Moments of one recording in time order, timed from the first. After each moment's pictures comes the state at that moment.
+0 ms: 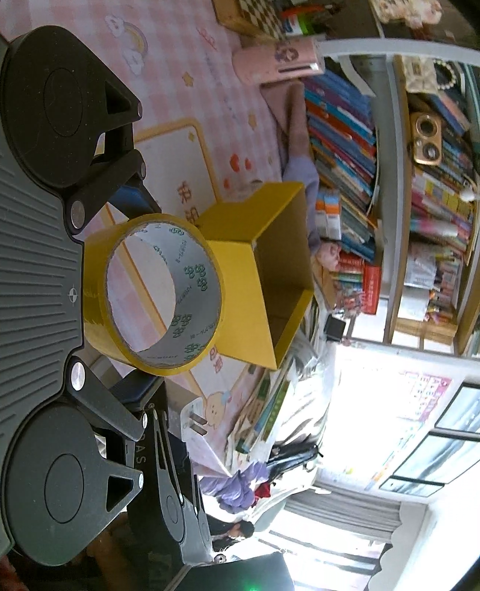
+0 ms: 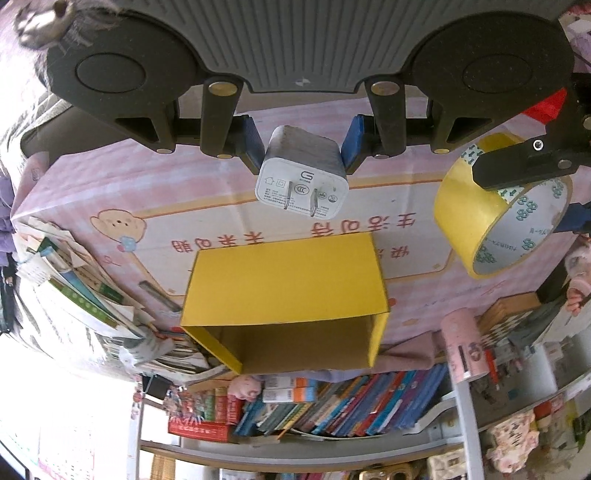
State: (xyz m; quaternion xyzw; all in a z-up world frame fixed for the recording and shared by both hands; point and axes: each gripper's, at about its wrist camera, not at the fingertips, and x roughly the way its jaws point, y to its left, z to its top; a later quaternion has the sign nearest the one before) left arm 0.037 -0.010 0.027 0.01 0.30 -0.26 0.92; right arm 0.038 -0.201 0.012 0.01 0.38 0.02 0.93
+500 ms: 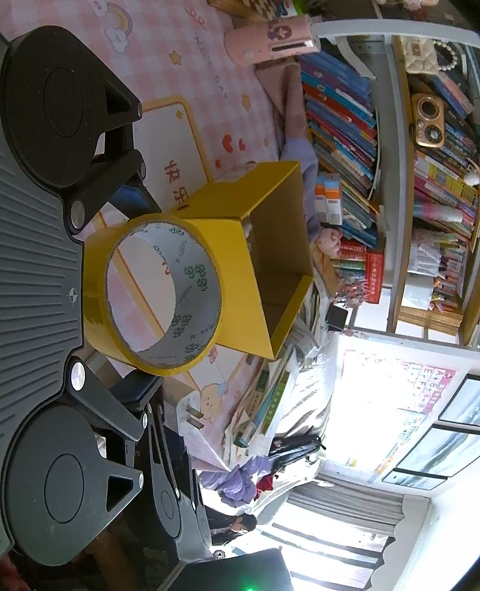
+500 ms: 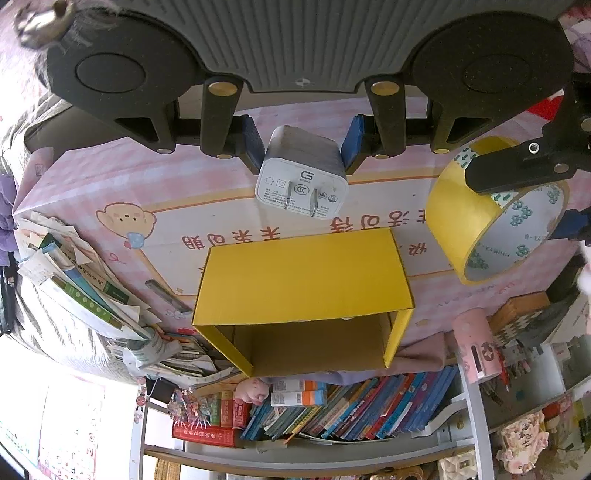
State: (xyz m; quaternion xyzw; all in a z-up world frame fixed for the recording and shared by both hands) left arm 0.055 -0.032 0.028 0.01 0.30 -0.28 0.91; right arm 0.057 -0.219 0.011 0.01 0.39 0.01 0.92
